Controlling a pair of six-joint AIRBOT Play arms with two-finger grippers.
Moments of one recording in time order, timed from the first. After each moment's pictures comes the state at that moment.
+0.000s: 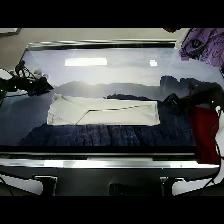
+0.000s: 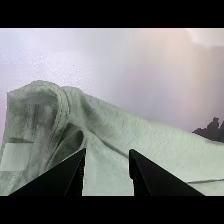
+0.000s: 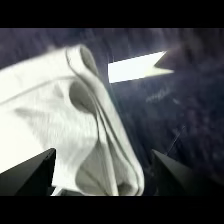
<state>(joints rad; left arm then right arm) 0.24 -1.71 1.63 1.06 -1.16 -1.53 -0.35 -1.69 1.36 2.20 -1.32 -1.69</state>
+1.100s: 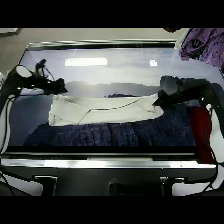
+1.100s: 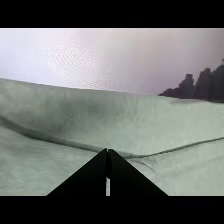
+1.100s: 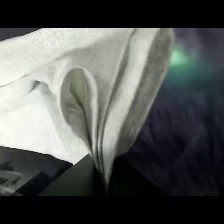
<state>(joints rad) -0.01 -1.75 1.64 1.06 -1.16 -1.57 -0.19 -1.60 1.40 2.21 -1.31 -1.61</state>
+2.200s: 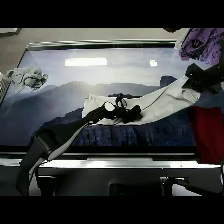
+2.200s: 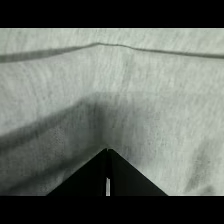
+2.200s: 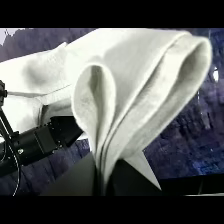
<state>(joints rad) -0.73 -2.10 1.67 0.34 -0.64 -1.65 -0.19 -1.39 1.81 1.89 -1.66 -1.30</state>
